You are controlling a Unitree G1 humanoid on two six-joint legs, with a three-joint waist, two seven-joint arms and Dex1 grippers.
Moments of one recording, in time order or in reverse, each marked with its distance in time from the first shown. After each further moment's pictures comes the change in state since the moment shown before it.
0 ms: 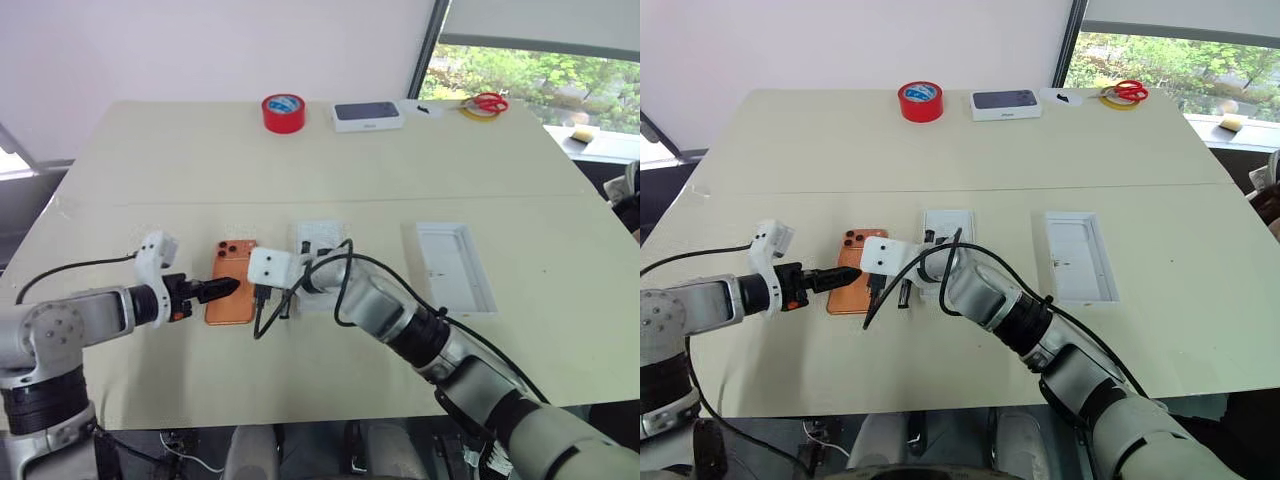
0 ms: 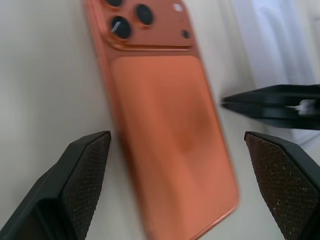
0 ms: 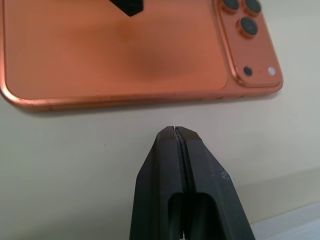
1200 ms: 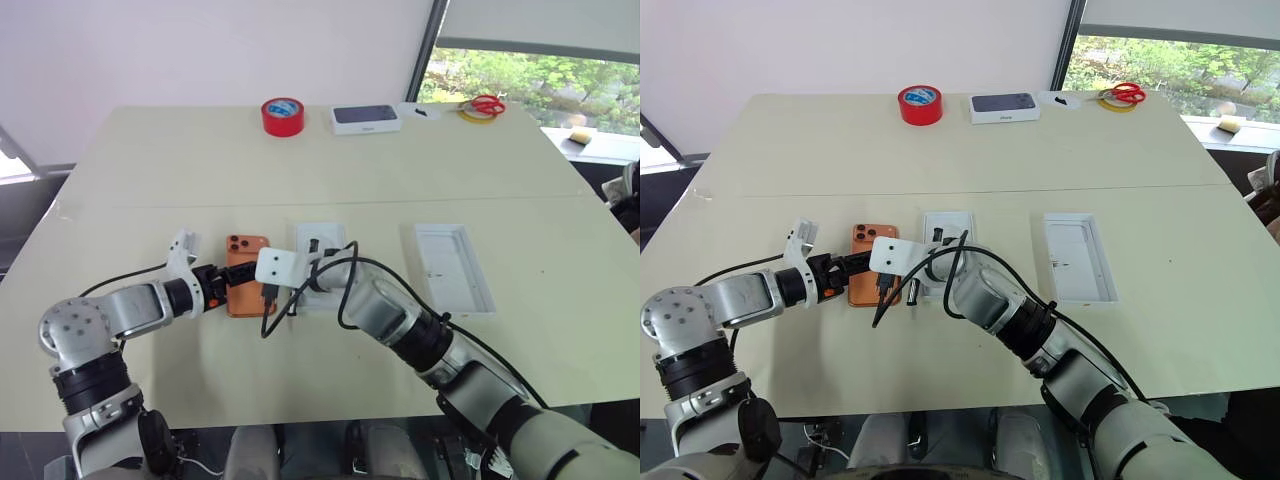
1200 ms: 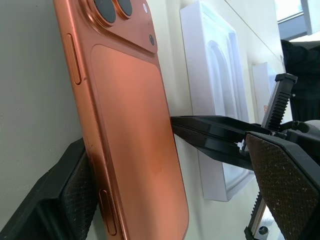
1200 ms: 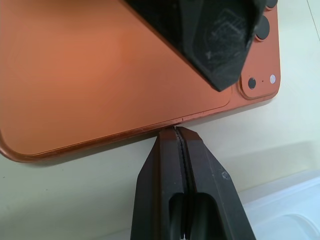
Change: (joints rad) left arm -0.112 -0.216 0.138 0.191 -0.331 0.053 0.409; right arm 0.041 0.000 -0.034 -0.008 -0.086 -0.010 0.016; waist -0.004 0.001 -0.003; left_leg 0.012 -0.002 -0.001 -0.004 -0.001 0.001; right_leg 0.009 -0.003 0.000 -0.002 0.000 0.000
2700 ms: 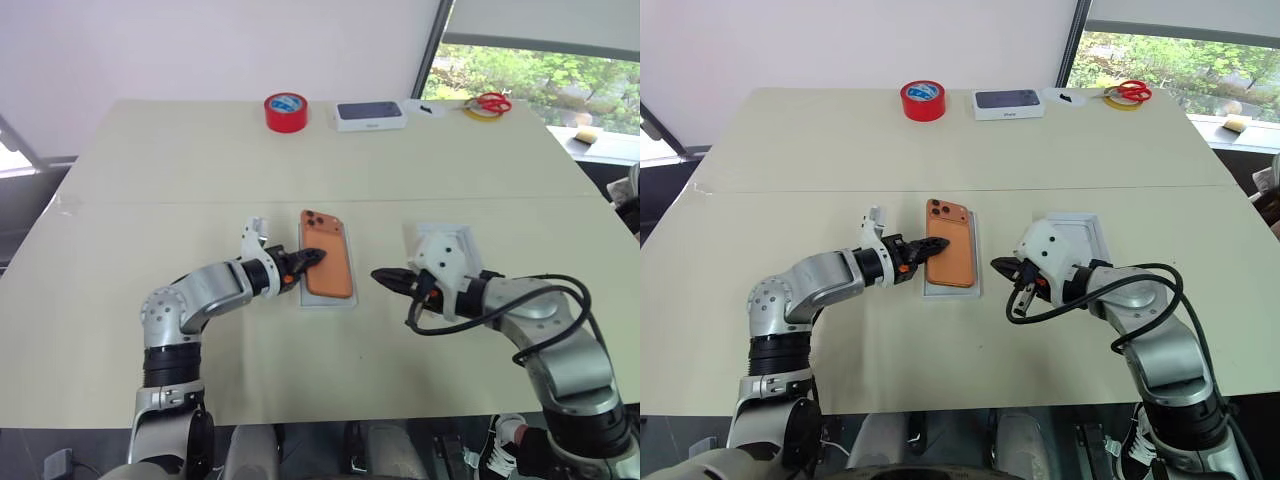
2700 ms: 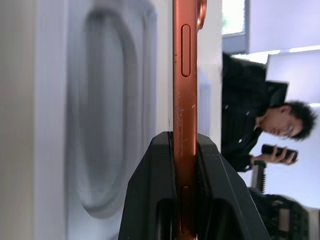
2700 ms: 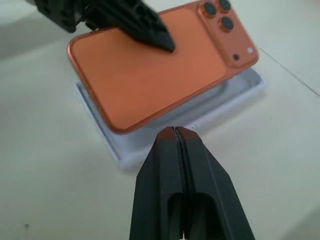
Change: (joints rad) left arm -0.045 -0.185 -0.385 0.106 -0.631 -0.475 0.606; right arm 0.555 -0.427 -0.707 -0.695 0.522 0.134 0.126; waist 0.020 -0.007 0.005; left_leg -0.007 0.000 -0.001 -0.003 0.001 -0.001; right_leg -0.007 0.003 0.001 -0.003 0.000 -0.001
